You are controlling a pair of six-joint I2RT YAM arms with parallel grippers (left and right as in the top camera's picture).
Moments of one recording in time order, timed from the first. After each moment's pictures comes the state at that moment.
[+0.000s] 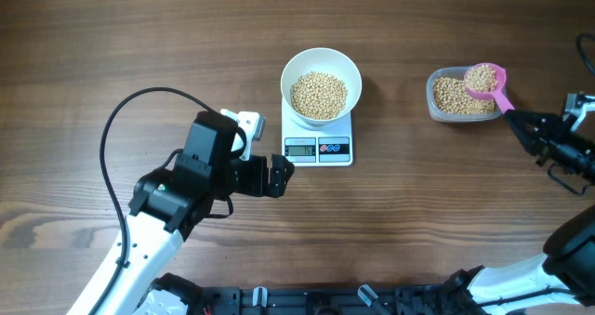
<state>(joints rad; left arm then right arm) -0.43 1.08 0.86 -0.73 0.29 -0.33 -0.81 1.78 1.17 -1.12 -1.32 -0.33</state>
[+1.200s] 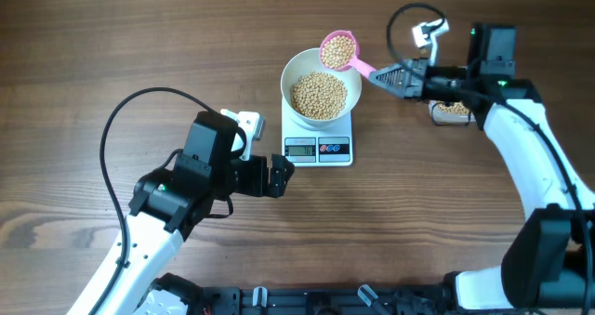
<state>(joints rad) -0.43 1.08 0.86 -0.73 0.29 -0.33 -0.01 1.62 1.17 -0.41 -1.09 0.31</state>
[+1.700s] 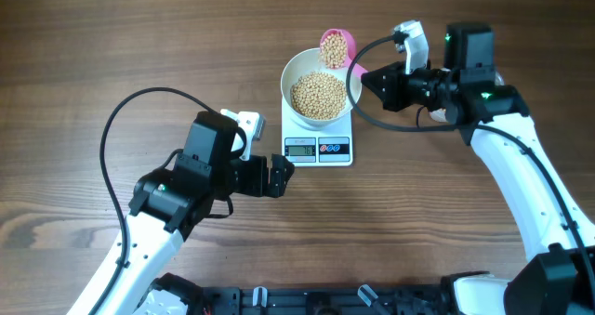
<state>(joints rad) -0.43 1.08 0.86 -0.73 0.29 -0.33 0.14 1.50 1.17 -0.47 -0.65 0.01</state>
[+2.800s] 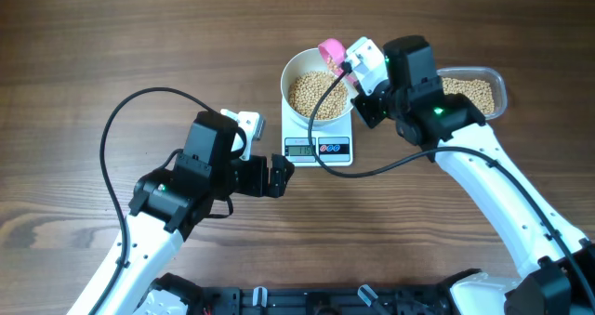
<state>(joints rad) -0.43 1.08 0.86 -0.73 0.29 -0.33 0.39 1.49 1.17 -0.49 -0.08 -0.35</state>
